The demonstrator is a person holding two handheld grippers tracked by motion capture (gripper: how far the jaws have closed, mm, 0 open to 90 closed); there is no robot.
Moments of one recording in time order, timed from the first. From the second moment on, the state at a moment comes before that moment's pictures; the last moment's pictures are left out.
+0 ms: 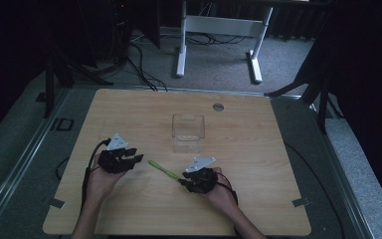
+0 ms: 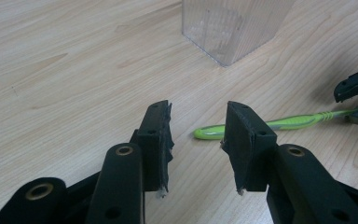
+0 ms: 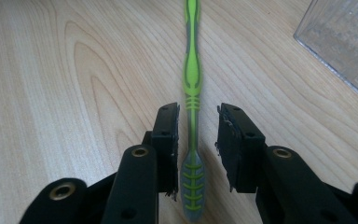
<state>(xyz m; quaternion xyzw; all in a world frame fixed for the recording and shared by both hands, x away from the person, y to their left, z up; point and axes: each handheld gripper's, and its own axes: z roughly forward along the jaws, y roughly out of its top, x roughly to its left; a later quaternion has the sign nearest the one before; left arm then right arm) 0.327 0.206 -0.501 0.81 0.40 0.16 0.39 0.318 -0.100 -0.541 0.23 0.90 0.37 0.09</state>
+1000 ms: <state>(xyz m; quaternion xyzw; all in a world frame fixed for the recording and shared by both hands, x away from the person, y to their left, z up) 0.324 0.206 -0.500 0.82 0.39 0.16 0.40 0.320 -0.093 -0.549 0.20 0.91 0.35 0.09</state>
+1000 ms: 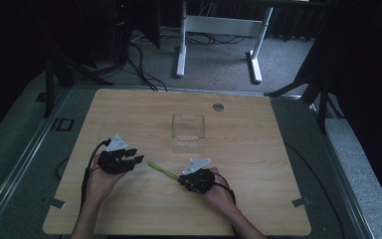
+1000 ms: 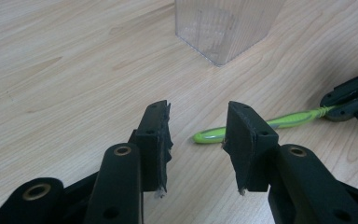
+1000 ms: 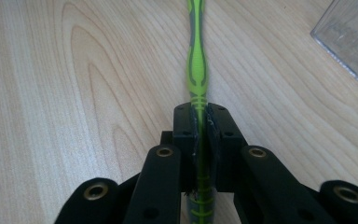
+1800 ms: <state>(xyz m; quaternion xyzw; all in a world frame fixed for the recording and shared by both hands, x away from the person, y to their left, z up) 0.323 0.195 -0.485 0.86 0.29 0.14 0.39 0.327 -0.105 -0.537 0.16 0.91 0.36 0.07</state>
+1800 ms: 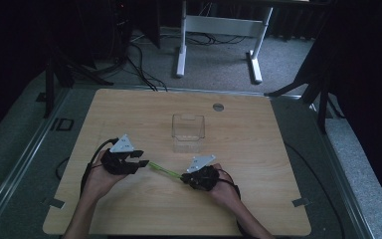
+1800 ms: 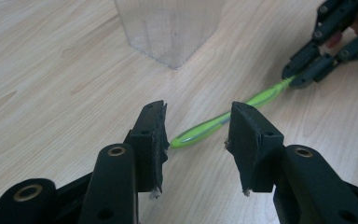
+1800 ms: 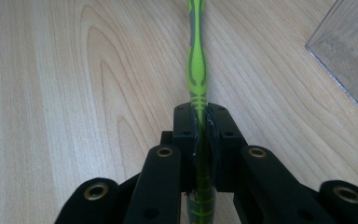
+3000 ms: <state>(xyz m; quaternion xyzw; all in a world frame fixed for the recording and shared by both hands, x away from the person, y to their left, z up) 0.310 0.166 -0.482 0.92 0.19 0.10 0.33 0.333 -0.108 -0.526 0.09 0.93 0.34 0.06</state>
